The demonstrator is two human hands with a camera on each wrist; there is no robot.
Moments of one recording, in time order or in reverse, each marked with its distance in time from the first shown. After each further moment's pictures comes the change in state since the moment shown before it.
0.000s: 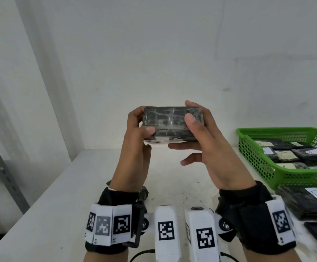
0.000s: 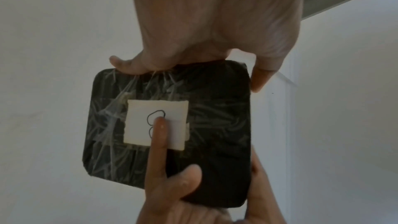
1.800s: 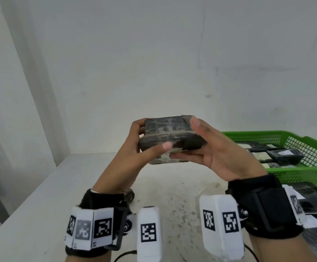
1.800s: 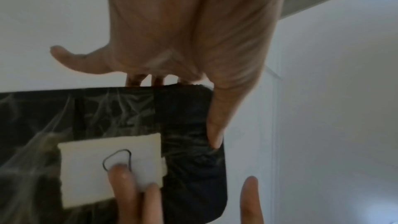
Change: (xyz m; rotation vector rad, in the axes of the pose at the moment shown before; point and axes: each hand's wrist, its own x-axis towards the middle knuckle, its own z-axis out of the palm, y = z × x) left_hand -0.007 0.008 0.014 0.223 -0.168 -0.198; right_hand -0.007 -0.019 -0.045 0.080 -0.083 0.201
